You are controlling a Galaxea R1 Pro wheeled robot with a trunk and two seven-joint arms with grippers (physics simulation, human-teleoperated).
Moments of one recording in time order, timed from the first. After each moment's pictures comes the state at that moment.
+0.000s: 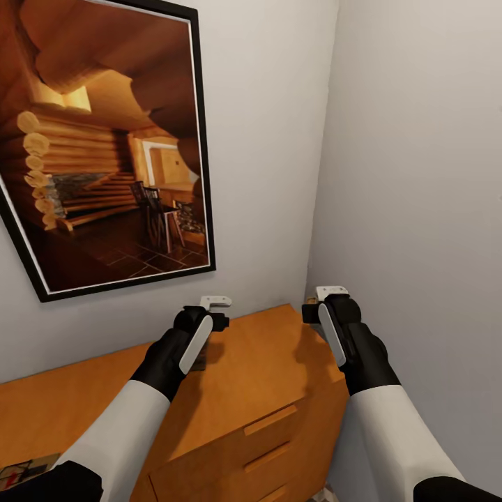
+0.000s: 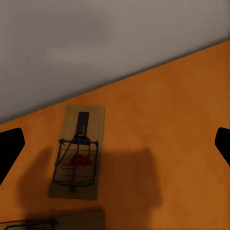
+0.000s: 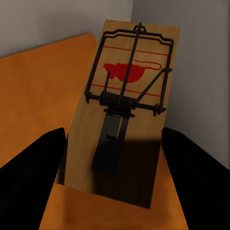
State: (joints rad) left arm -0.83 -0.15 -0.26 -0.98 0.33 0.84 0.44; right arm -0.80 0.11 0.07 -1.18 -0.08 1.04 -0.25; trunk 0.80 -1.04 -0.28
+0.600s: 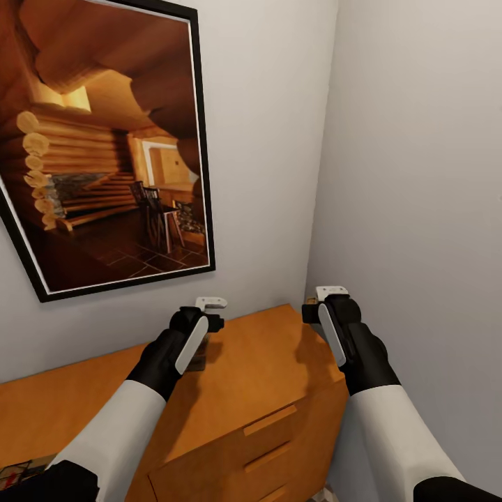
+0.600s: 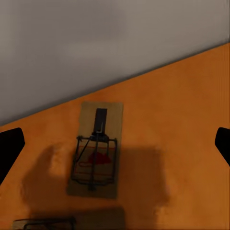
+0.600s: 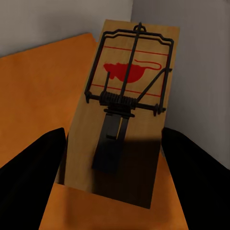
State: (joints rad) left arm -0.83 -0.13 -0.25 -0.97 0.32 0.84 0.44; right arm -0.80 0.11 0.06 -1.18 -0.08 1.04 -0.25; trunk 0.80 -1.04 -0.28
